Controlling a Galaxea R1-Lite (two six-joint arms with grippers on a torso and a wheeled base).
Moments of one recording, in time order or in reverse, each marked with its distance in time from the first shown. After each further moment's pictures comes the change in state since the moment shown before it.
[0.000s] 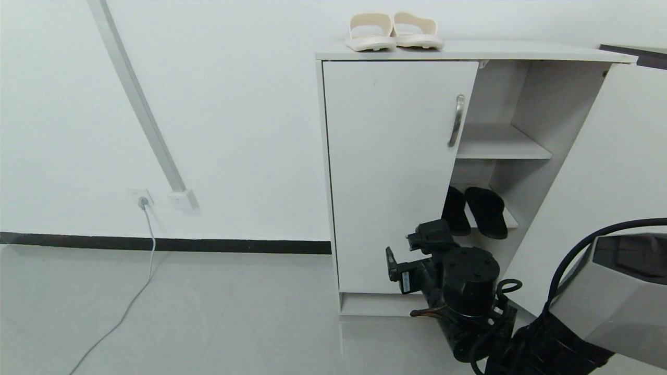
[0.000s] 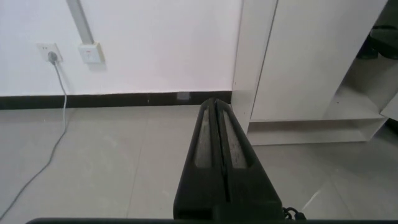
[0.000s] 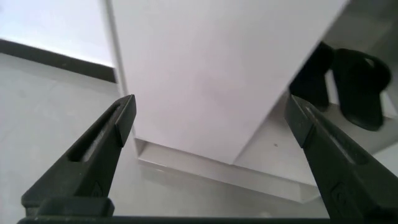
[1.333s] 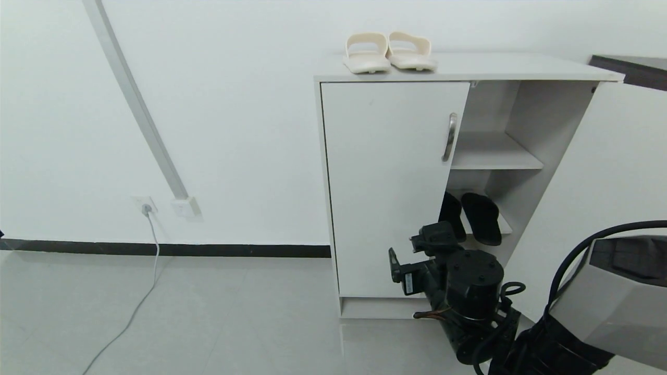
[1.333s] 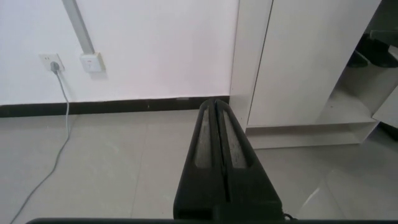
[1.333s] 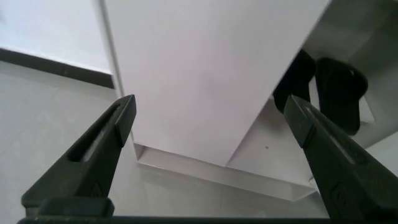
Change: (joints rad) left arm 0.001 0.000 0.000 -0.001 -0.001 0.000; right arm -0.006 0.014 0.021 -0.031 0.000 0.000
